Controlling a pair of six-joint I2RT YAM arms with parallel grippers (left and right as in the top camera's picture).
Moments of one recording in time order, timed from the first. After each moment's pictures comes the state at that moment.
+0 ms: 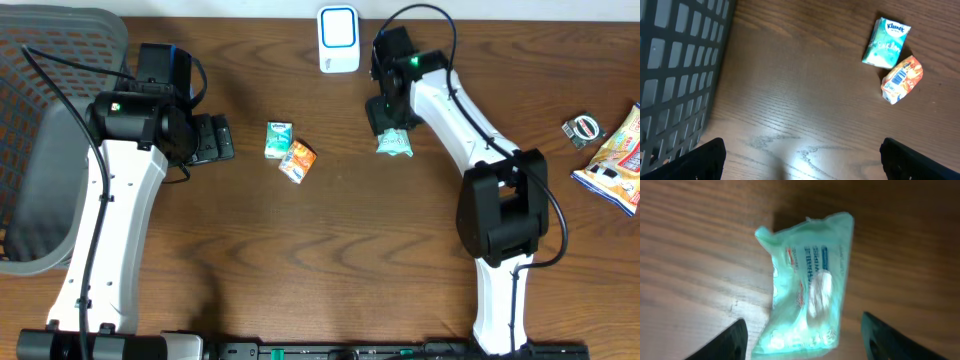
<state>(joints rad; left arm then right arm) -0.08 1.52 1.55 -1.28 -0.09 -0.29 0.34 2.22 1.86 -1.00 0.07 0.08</state>
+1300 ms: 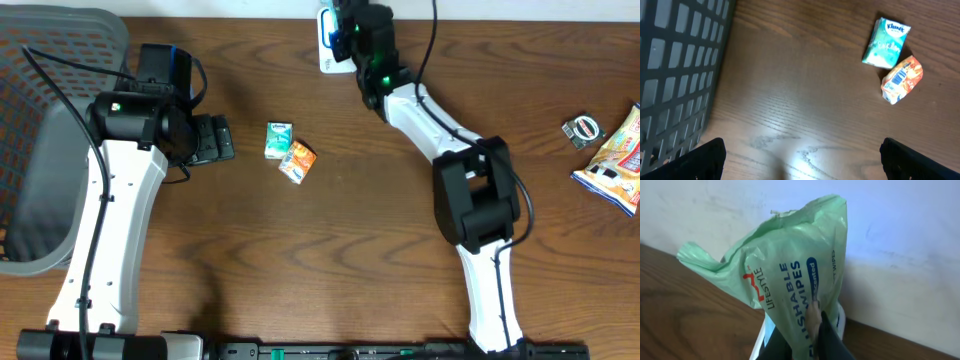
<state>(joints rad) -0.08 1.52 1.55 -1.29 -0.09 -0.29 0.40 2.38 1.87 0.23 0.07 -0.08</state>
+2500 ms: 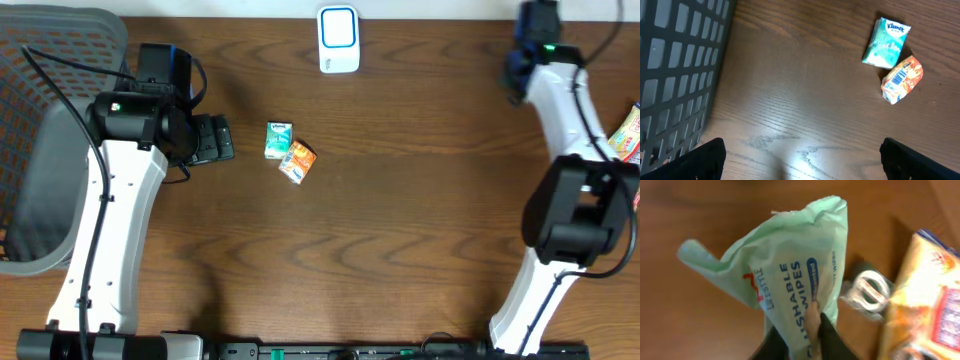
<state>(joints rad) -0.08 1.52 1.55 -1.29 -0.09 -0.29 -0.14 2.15 1.85 -0.76 0.45 0.13</state>
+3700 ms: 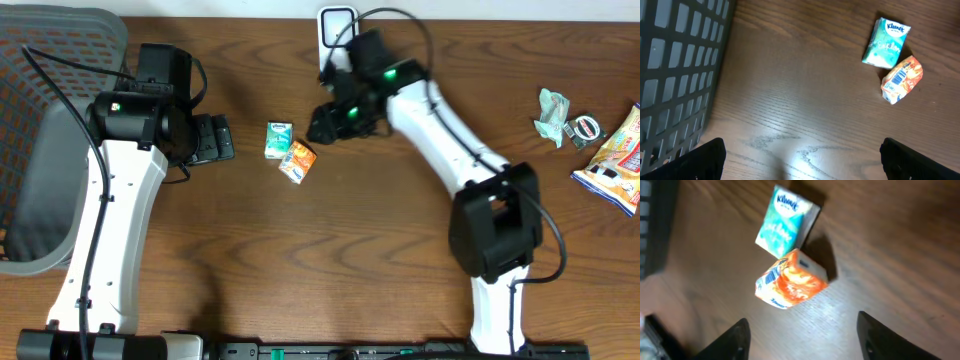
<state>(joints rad) -0.08 1.52 1.55 -1.29 -0.09 -0.29 0.48 2.15 1.85 -0.92 -0.44 0.16</state>
